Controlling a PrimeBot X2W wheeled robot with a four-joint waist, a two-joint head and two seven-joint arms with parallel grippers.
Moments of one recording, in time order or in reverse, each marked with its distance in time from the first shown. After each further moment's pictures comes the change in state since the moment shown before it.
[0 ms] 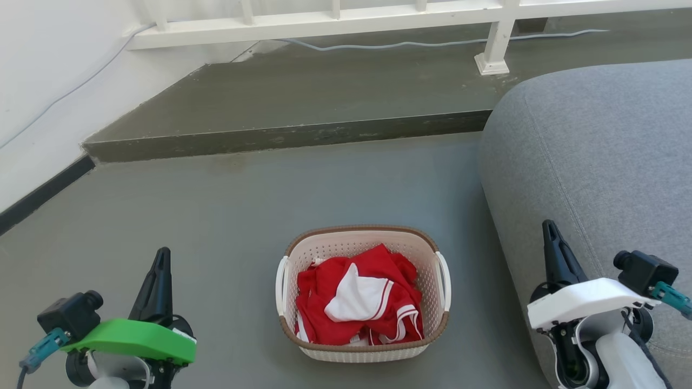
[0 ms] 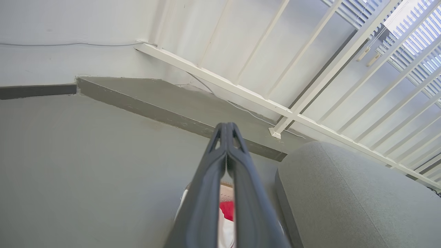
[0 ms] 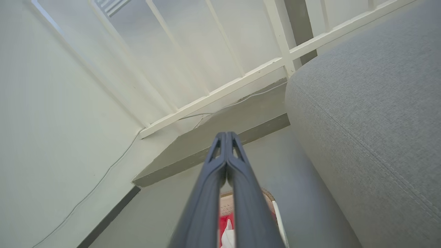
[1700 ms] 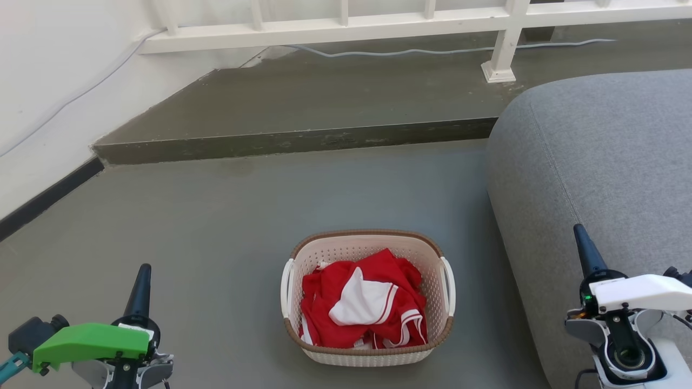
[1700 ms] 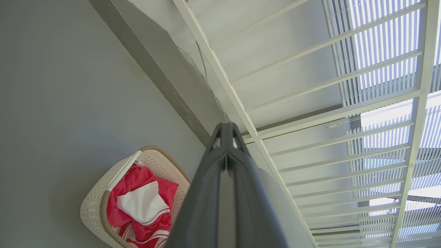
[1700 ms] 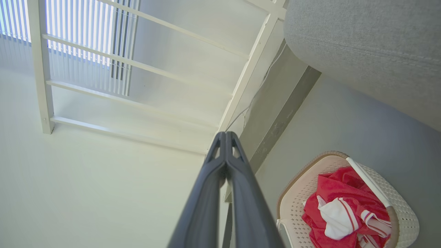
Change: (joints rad) left arm -0.005 -0.036 0.122 0.060 -0.539 -0.001 0.175; right arm -0.016 0.005 -0.158 0.057 0.650 0.105 0.166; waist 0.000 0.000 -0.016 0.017
